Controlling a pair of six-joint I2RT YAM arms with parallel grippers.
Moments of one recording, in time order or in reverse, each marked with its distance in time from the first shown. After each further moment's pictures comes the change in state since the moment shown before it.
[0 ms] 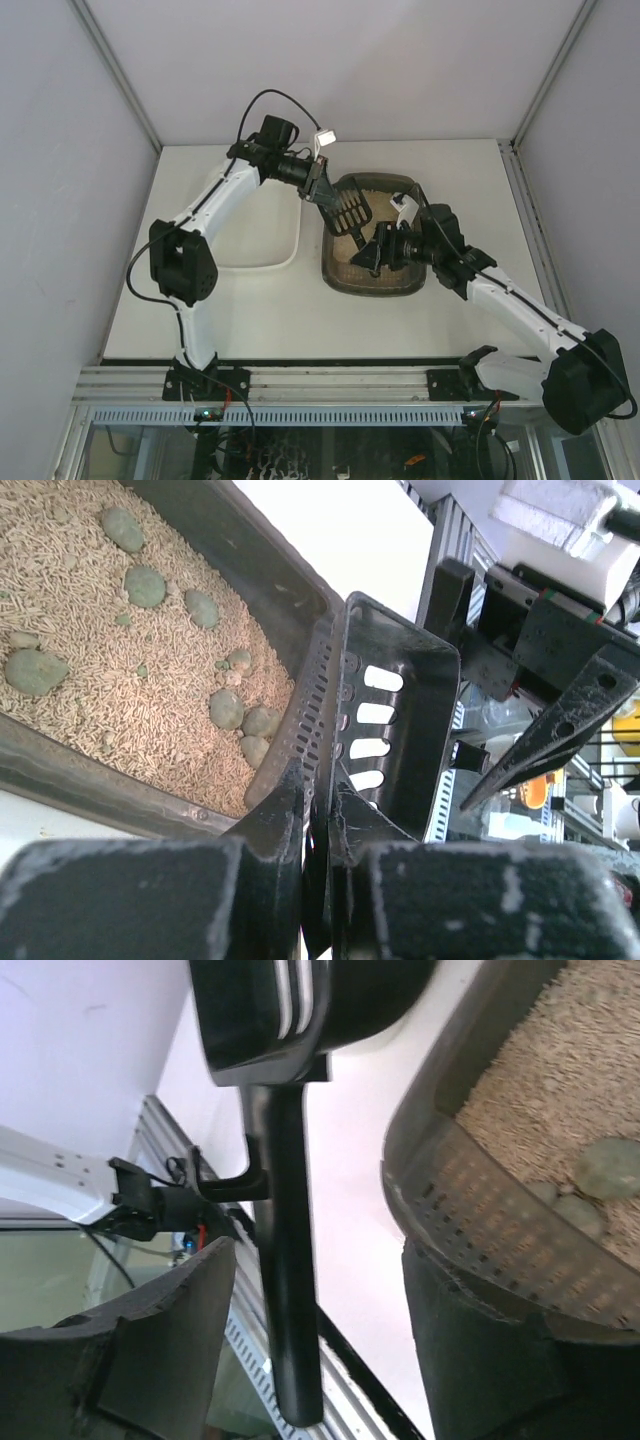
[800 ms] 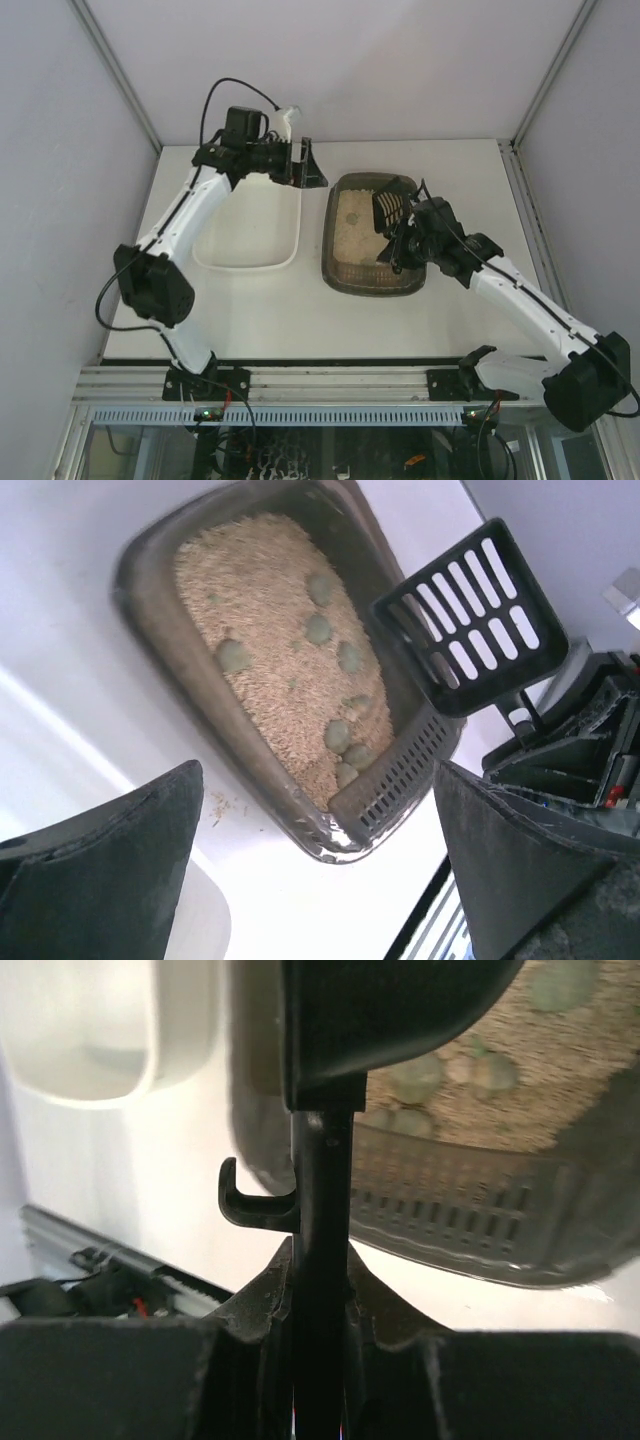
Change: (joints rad) left arm 0.054 -0.144 -0.042 0.117 -0.337 -0.183; right arm 0.040 -0.011 0.156 -0.392 0.360 0.120
